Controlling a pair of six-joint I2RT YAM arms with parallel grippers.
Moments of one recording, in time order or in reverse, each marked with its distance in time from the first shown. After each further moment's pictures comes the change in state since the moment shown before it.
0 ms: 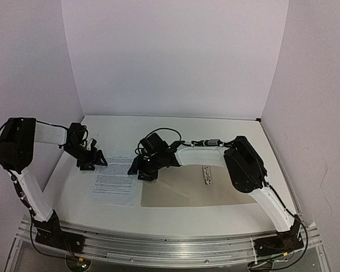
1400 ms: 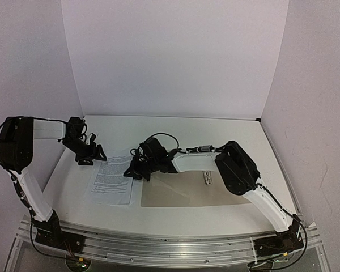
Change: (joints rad) left arm 0.009 0.000 0.074 -0.087 0.002 0.032; right arm -0.004 0.104 0.019 0.272 -0.124 0.062
